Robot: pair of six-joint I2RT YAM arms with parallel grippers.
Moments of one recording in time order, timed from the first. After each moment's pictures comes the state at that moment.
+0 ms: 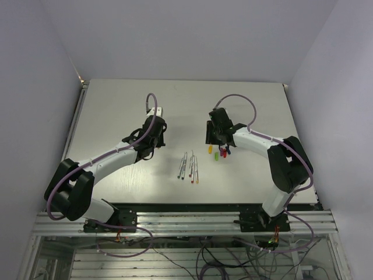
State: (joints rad) left arm -0.61 1.42 0.85 -0.12 -0.35 -0.42; right arm 0.53 1.74 1.07 -0.25 0.14 0.47
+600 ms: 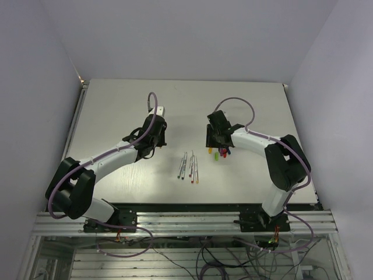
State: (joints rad) left arm -0.60 1.43 0.85 -0.09 -0.29 -0.40; right arm 0.54 1.76 1.07 -0.31 0.15 0.50
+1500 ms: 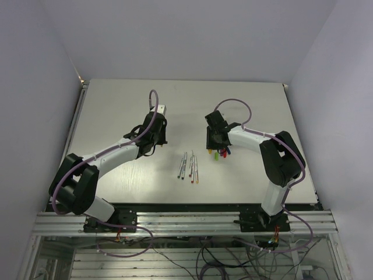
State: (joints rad) left arm -0.58 1.48 0.89 -0.09 -0.23 -0.37; right arm 0.54 1.83 1.11 -0.37 0.15 0.51
